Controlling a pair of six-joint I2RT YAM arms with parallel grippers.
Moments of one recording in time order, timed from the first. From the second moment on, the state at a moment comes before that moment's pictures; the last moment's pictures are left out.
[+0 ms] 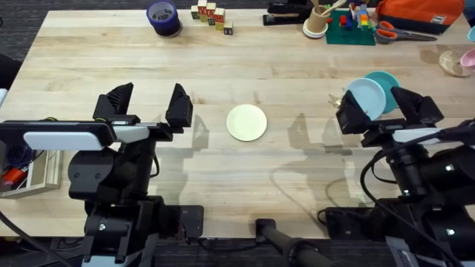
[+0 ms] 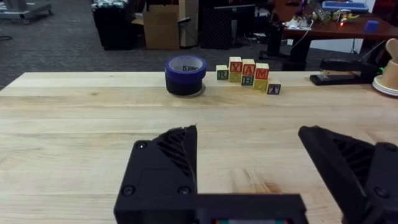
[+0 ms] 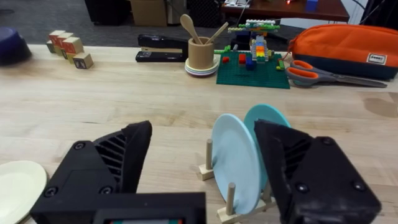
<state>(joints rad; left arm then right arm) 0.00 0.00 0.01 -0.02 0.00 -0.02 0.01 0.00 0.01 -0.09 -0.04 0.00</state>
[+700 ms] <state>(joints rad) 0.00 0.00 0.01 0.00 0.00 -0.02 0.01 0.00 0.01 -0.09 -0.05 -0.01</state>
